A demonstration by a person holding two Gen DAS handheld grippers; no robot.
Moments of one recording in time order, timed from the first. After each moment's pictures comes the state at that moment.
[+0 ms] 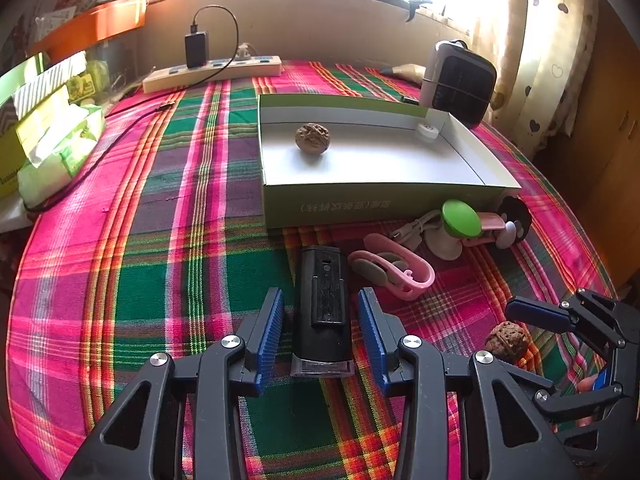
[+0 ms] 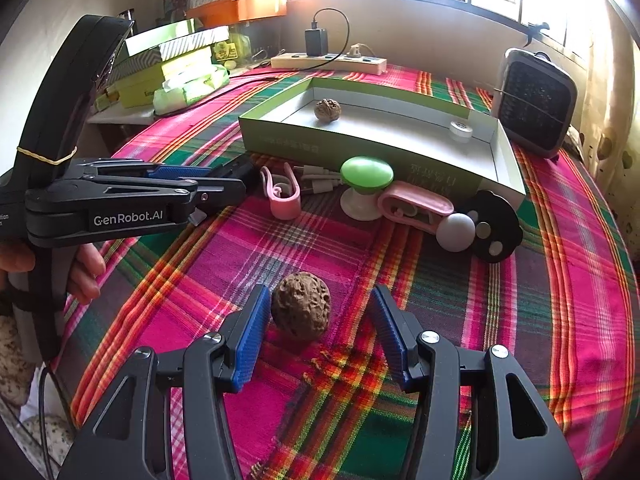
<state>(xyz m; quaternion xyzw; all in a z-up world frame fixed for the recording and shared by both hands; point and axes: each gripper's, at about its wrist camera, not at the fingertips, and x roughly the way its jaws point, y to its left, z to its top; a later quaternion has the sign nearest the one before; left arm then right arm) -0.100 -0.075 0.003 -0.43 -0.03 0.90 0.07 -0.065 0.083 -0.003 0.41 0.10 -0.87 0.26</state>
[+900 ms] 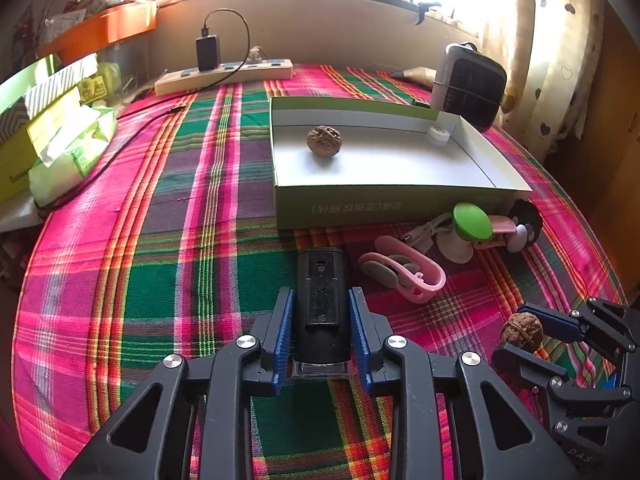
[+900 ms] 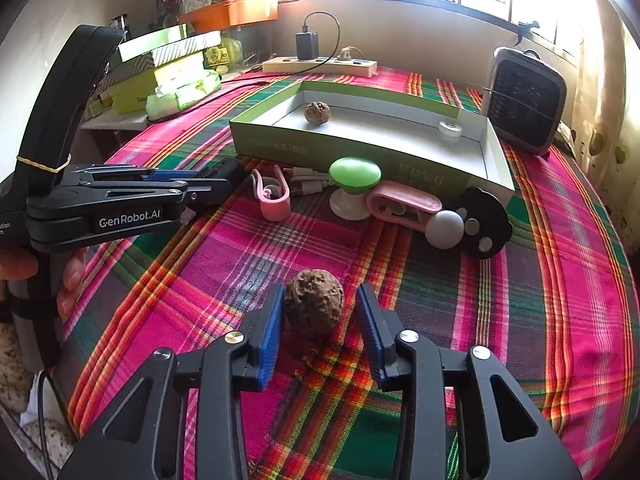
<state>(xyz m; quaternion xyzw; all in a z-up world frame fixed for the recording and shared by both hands) -0.099 -0.078 0.001 -0.42 -0.03 0.90 0.05 -0.065 0.087 -0.002 0.40 0.10 -0.88 0.24</state>
